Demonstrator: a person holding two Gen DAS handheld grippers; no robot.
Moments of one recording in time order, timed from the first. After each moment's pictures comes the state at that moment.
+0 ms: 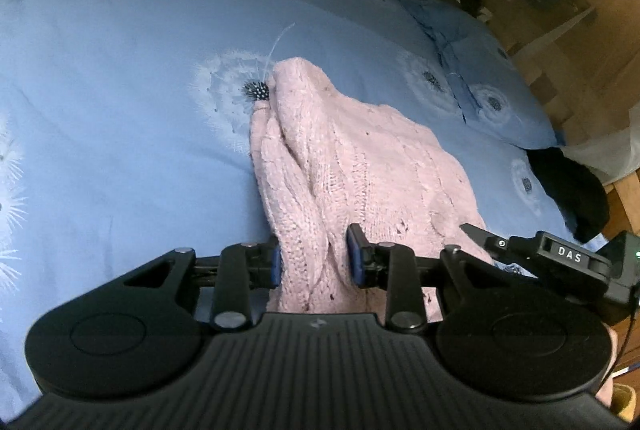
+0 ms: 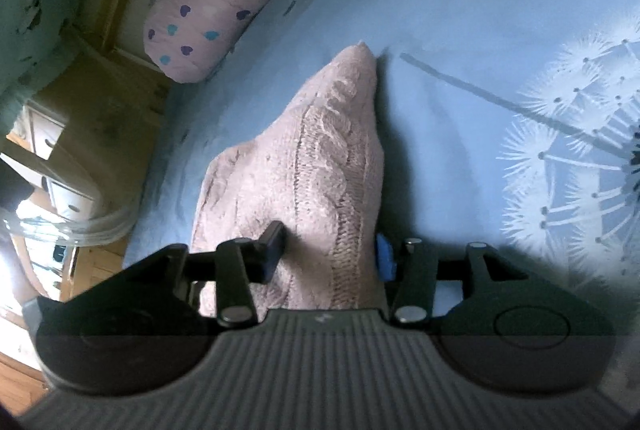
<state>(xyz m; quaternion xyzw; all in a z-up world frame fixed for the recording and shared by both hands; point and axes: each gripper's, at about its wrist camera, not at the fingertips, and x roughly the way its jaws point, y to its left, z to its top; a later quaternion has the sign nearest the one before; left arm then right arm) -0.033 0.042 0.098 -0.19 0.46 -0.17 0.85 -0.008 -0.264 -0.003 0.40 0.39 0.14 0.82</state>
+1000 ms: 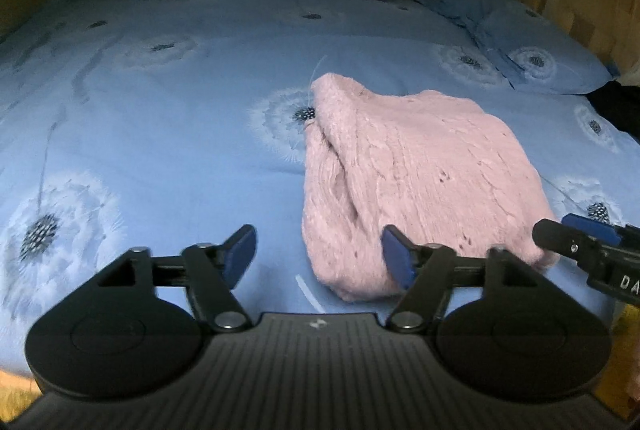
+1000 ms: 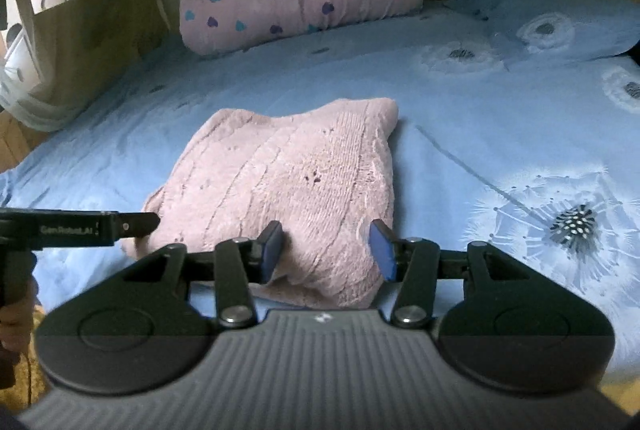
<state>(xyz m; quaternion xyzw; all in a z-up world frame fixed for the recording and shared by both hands) -0.098 0.018 0.113 -0.01 0.40 -0.08 0.91 -0.082 -0.198 0.026 0.11 0.29 0.08 0.95</state>
